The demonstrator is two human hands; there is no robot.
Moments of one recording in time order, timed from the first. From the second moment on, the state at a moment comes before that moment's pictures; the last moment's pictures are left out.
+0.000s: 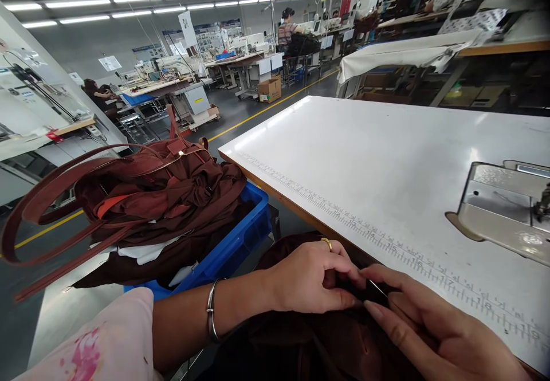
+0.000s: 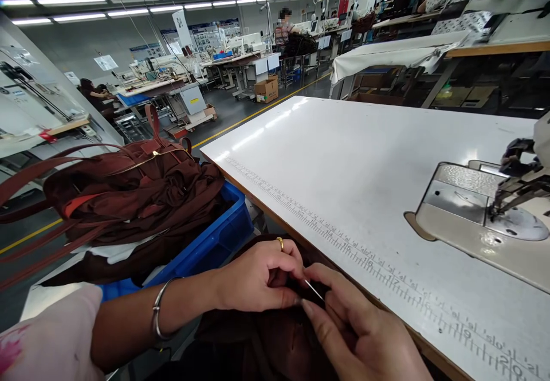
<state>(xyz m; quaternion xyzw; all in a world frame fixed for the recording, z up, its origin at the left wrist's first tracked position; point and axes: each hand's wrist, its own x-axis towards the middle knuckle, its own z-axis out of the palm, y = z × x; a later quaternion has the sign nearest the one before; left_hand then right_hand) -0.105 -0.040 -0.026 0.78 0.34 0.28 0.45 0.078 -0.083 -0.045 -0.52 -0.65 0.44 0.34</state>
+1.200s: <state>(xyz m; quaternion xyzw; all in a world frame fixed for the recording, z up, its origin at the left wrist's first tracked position) -0.104 -0.037 -0.018 0.82 0.28 0.28 0.41 0.091 -0.068 -0.052 -0.48 -0.66 0.54 0.23</state>
